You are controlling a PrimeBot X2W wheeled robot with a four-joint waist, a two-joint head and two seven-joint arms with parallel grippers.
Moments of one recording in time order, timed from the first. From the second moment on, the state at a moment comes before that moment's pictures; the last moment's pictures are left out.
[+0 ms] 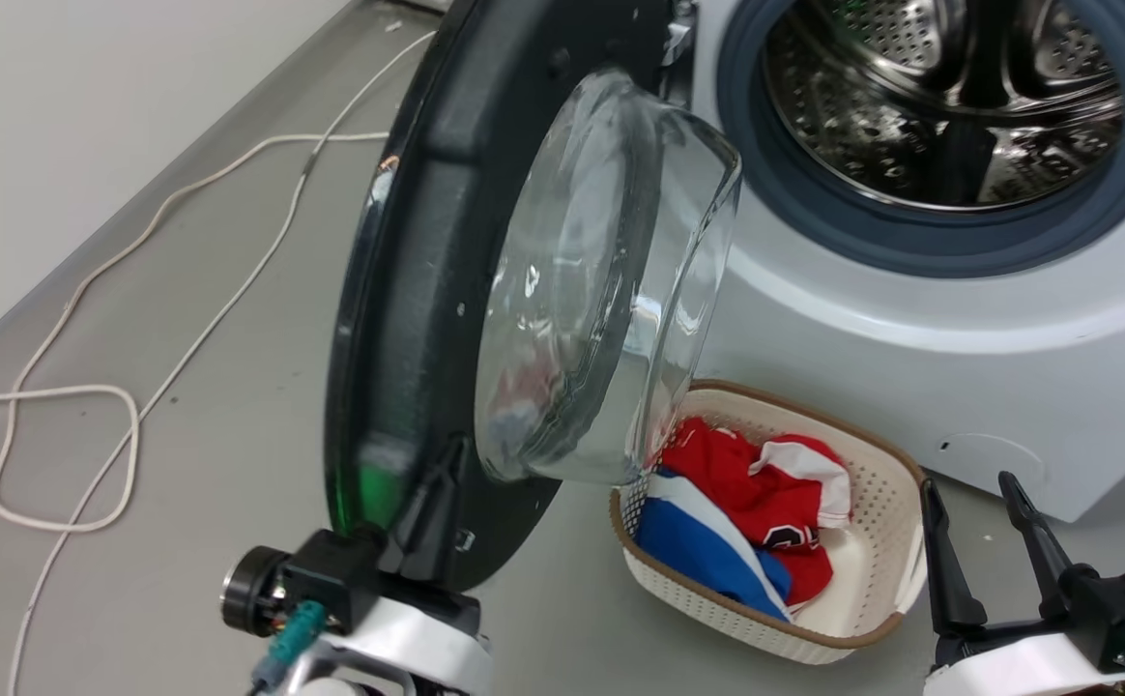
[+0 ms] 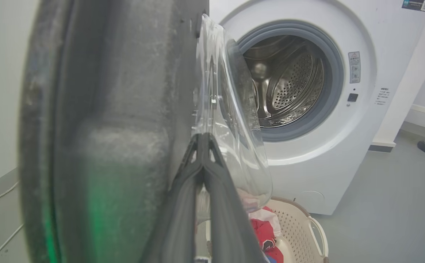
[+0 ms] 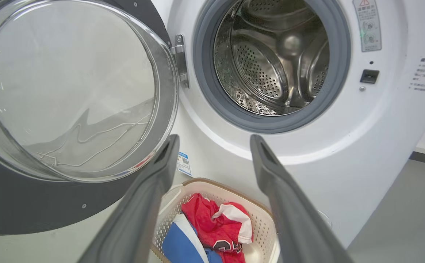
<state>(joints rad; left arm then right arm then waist) -0.07 0.12 -0.30 0.06 -0.22 -0.03 -0.25 0.06 -0.05 -0.06 0.09 0.06 0.13 -0.26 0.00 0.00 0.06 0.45</state>
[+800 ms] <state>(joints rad) -0.31 0.28 0.01 0.29 -0.36 -0.03 -0.26 0.02 -0.11 -0.08 0.08 -0.03 0.13 -0.26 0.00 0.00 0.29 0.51</state>
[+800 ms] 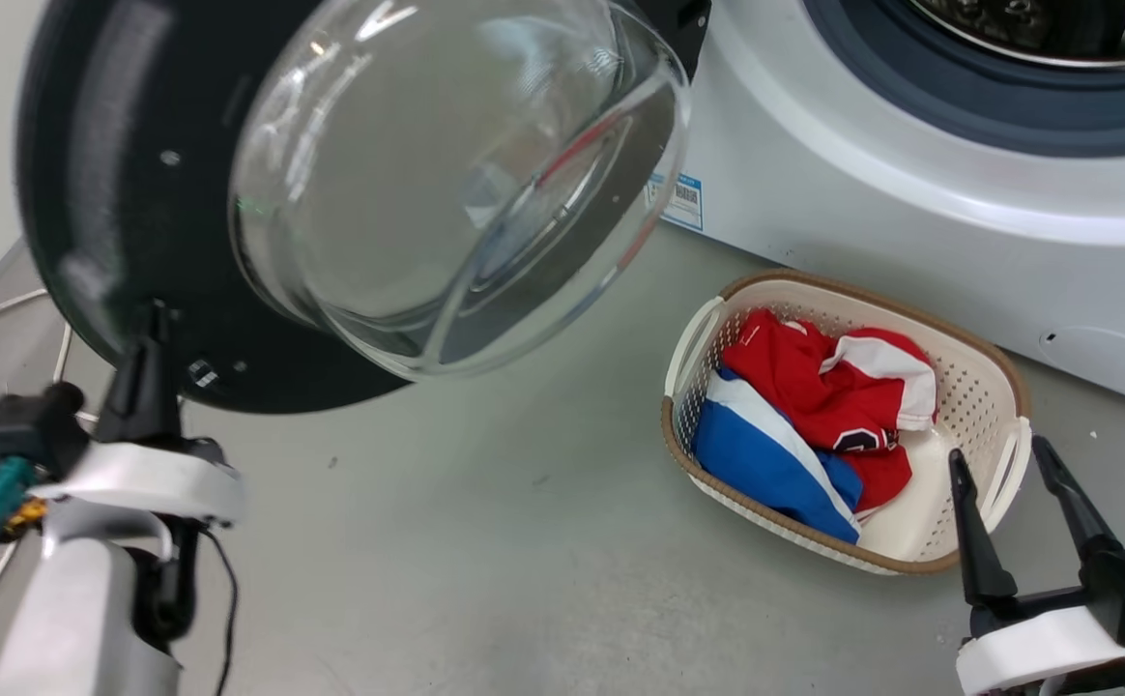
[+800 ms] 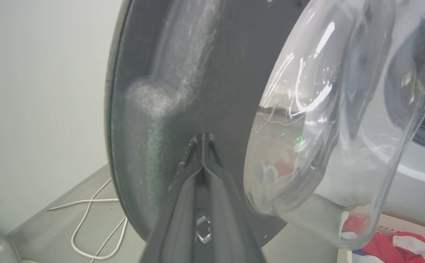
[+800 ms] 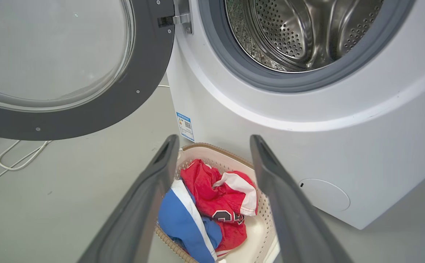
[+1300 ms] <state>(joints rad) -0.55 0.41 0.03 0.58 -0.38 -0.10 -0.26 0.01 -0.14 -0.08 0.02 -0.03 0.13 -0.23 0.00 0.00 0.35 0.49</state>
